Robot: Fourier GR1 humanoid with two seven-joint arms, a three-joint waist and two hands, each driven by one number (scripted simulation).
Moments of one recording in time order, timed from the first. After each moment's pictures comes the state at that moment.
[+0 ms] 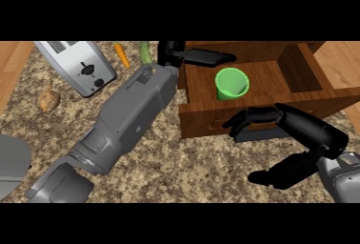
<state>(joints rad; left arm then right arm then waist) -1.26 0.00 -0.28 -0.39 0.64 0.31 -0.49 -0.34 -0.39 0.18 -1.78 -0.06 0.61 0.16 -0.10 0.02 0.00</state>
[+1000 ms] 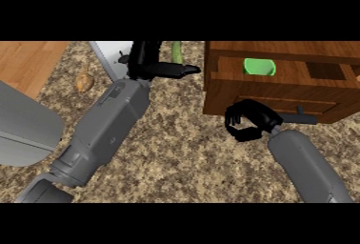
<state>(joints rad) -1.04 0.09 -0.24 -0.55 0.69 0.17 -0.55 -0.55 -0.28 0.31 -0.91 0.52 0.27 -0.23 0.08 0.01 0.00</state>
